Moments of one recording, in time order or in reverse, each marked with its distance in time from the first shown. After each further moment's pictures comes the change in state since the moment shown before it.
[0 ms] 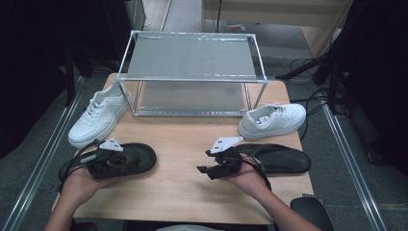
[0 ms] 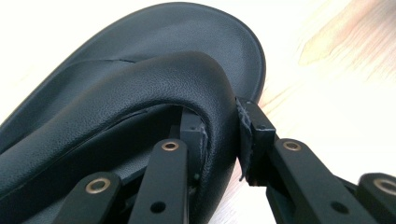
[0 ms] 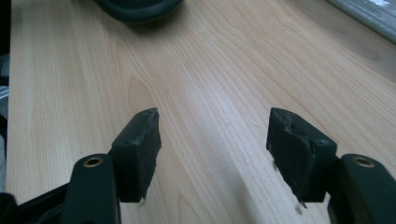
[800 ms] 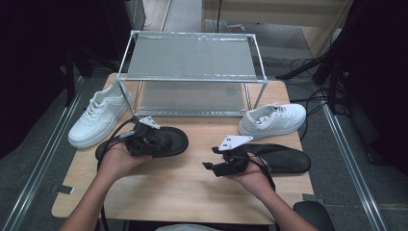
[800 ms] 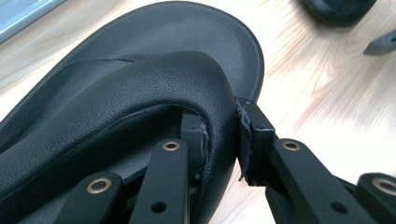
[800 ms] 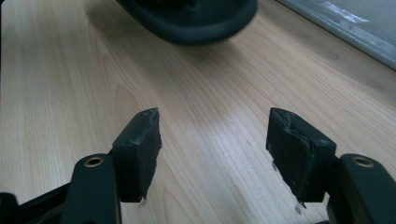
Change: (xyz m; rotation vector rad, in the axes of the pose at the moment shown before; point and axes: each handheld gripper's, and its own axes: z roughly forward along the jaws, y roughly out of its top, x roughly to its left) left arm -0.037 0.106 0.036 -0.015 -0.115 0.042; right arm -0.007 -0.006 -0.017 -0.051 -0.046 0.044
